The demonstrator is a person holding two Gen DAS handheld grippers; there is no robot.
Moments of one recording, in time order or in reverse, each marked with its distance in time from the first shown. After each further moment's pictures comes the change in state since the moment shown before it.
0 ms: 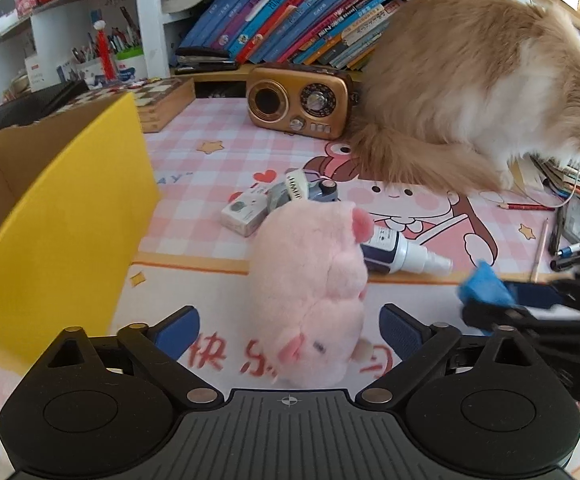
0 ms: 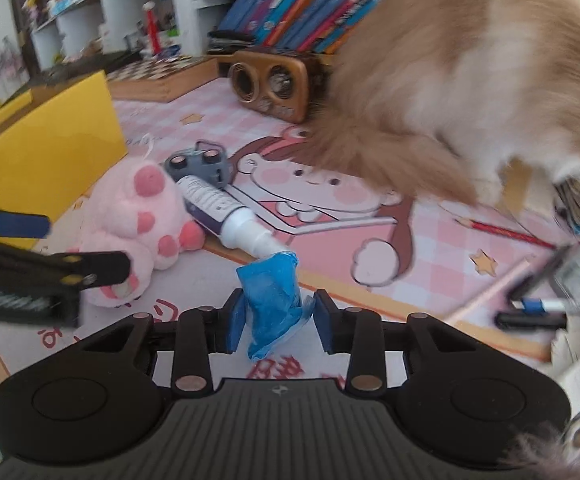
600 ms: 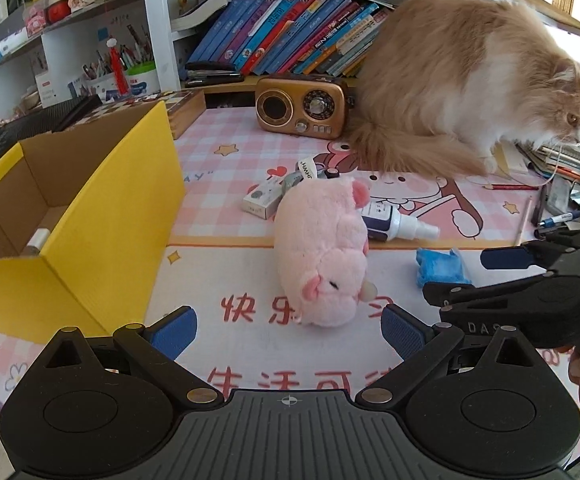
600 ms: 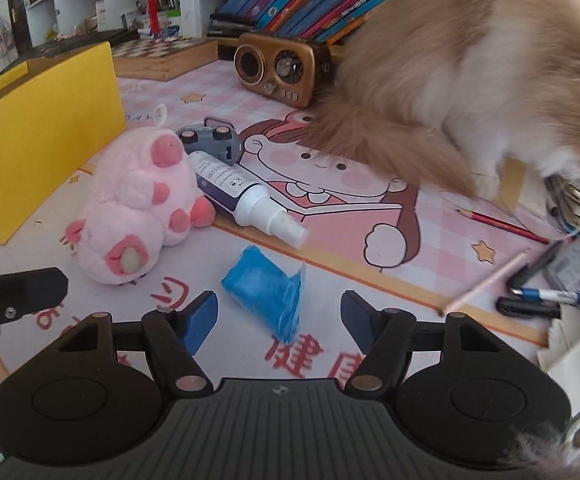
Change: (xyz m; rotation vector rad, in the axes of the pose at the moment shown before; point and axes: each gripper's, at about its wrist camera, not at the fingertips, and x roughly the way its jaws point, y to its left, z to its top) left arm -0.048 0.007 -0.028 0.054 -0.034 0.024; right arm 0.018 0.028 -0.004 -0.075 0.036 -0.062
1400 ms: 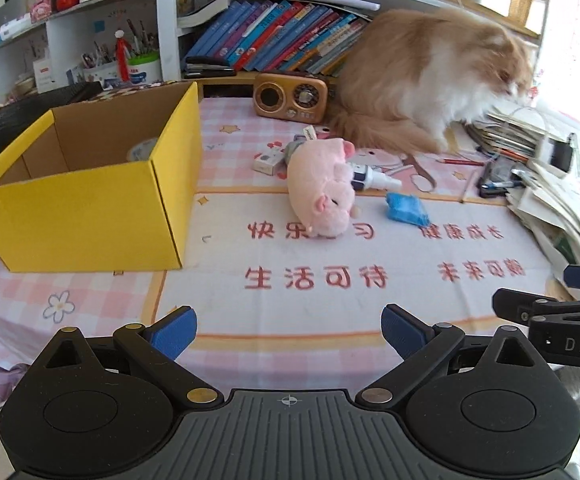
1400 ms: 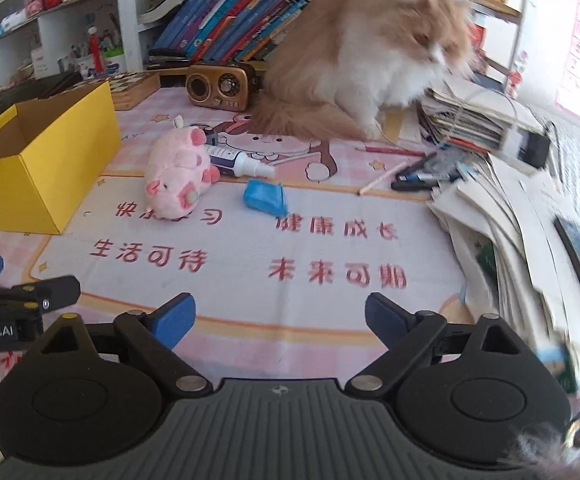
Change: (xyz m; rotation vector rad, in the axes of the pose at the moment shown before) left arm -0.083 0.049 -0.061 0.002 -0.005 -0.115; right arm -0.156 0.081 -0.077 0.220 -0.042 -0.233
